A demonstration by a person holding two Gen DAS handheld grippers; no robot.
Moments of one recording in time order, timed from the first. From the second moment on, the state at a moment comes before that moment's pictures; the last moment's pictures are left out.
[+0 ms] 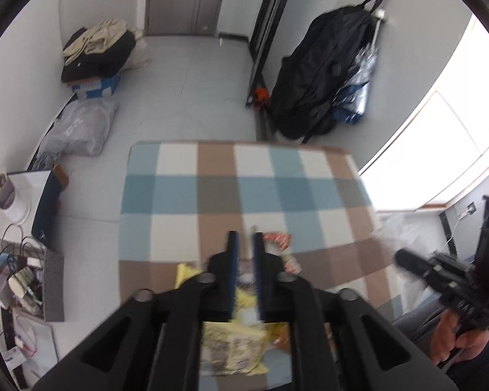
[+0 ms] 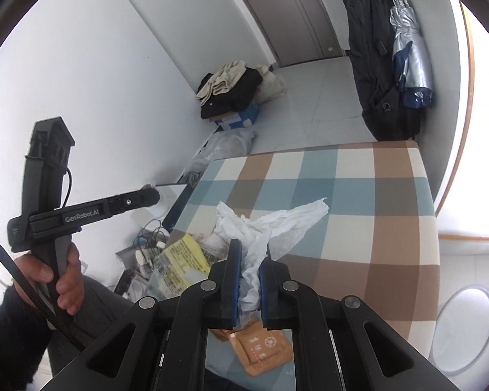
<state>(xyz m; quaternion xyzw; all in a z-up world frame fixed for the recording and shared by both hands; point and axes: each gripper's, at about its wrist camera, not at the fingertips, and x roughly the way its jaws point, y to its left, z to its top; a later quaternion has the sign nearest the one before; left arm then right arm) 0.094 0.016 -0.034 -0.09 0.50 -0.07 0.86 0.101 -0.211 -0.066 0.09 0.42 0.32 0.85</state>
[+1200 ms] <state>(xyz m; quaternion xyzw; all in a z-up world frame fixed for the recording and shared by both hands) 0.099 0.030 -0.061 -0.10 0.56 -0.12 0.81 0.099 -0.213 -0.064 0.10 0.42 0.31 0.85</state>
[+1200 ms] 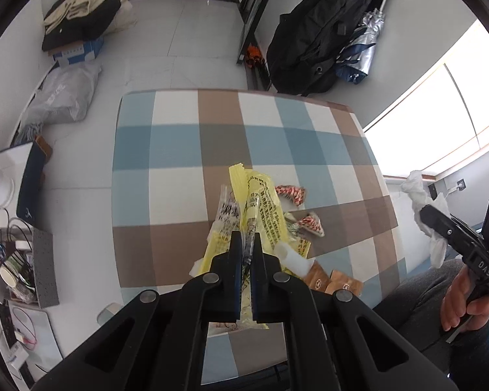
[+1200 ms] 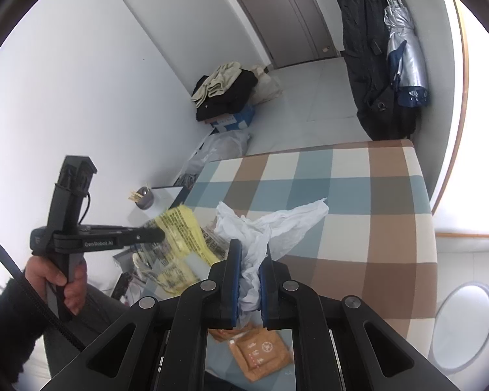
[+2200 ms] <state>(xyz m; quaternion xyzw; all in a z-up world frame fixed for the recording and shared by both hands) 0.099 -0.080 0.059 -0.07 0.37 -0.19 0.90 0.055 -0.327 0.053 0.16 0.30 0.28 0.90</state>
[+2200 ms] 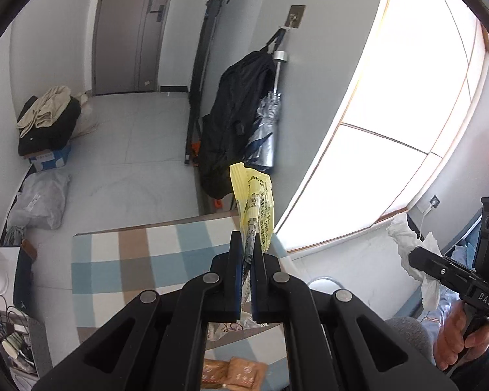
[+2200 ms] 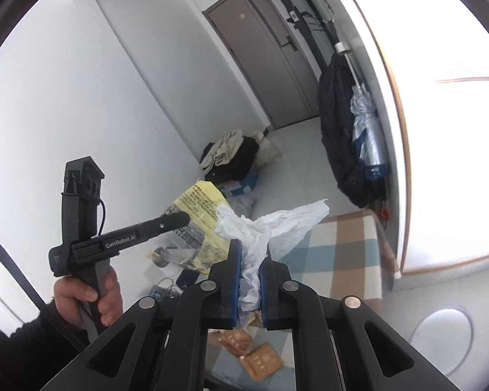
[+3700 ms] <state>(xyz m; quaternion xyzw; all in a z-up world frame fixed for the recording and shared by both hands) 0.171 -0.379 -0.142 0.01 0.62 -0.30 0.73 0.118 -0.556 -0.315 0.34 0.56 0.03 0.75</state>
